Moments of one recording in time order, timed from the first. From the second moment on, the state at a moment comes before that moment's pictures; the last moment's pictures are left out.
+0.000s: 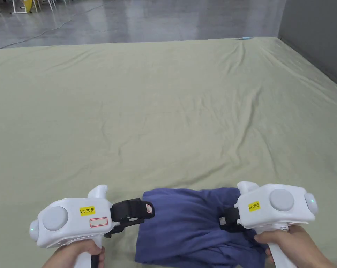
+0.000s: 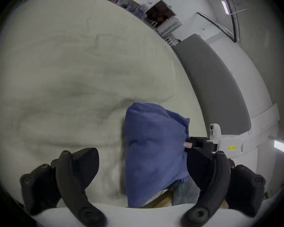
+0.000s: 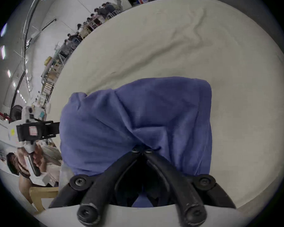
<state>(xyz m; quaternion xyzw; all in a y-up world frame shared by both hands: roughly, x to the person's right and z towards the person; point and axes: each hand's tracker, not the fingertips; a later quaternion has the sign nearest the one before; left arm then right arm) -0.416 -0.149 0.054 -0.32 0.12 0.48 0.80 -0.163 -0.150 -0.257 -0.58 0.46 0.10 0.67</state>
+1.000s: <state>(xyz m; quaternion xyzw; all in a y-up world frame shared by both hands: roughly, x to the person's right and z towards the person) -0.590 -0.084 0.262 -0.26 0.22 0.38 0.86 -0.425 -0.033 -0.033 -0.31 0.65 0.10 0.68</state>
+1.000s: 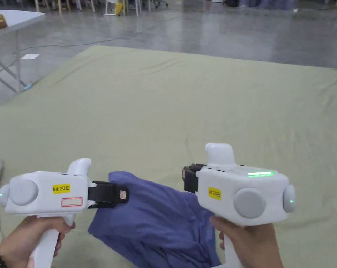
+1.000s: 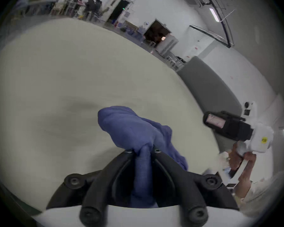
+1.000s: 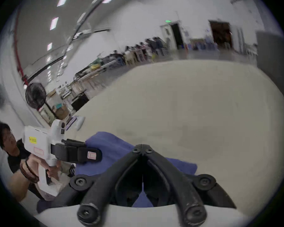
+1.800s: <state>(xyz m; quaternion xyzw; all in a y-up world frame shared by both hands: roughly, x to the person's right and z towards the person) -0.662 -0.036 0.371 -0.18 0.48 0.21 0.83 -0.525 -0.056 0.039 -0.24 0.71 0.10 0.66</state>
